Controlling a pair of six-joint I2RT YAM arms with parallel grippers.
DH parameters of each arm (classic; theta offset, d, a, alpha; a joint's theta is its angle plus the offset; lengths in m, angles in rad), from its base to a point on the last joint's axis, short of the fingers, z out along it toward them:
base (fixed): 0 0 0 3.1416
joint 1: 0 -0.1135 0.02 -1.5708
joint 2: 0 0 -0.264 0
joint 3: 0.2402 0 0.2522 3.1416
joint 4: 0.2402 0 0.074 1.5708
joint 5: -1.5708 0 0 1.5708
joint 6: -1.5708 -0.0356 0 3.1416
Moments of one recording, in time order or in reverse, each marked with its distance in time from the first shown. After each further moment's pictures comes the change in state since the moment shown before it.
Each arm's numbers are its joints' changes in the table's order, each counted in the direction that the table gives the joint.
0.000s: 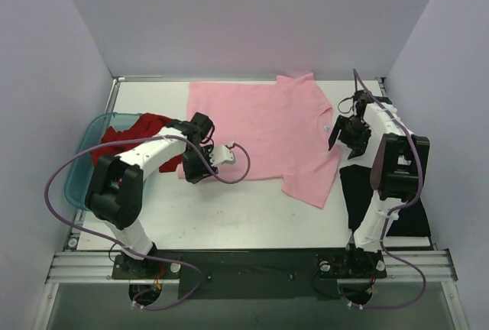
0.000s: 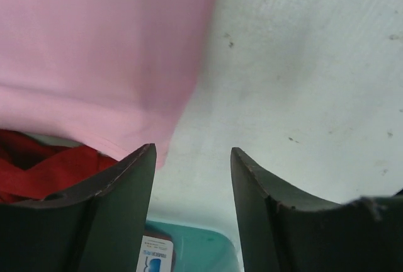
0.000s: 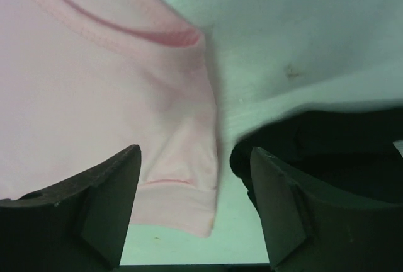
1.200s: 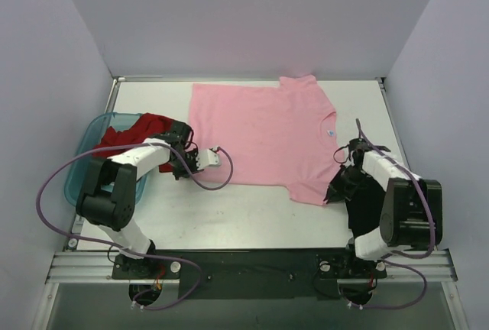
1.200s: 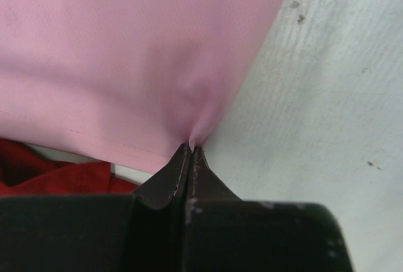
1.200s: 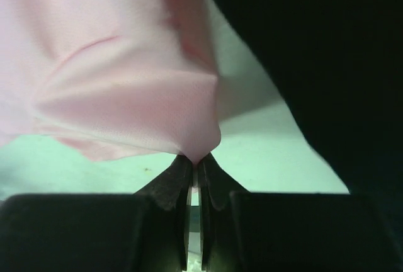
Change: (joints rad) left arm -0.172 0.047 -0.245 -0.303 -0.125 -0.191; right arm -0.099 0.435 -0.715 -0.101 0.114 -0.292
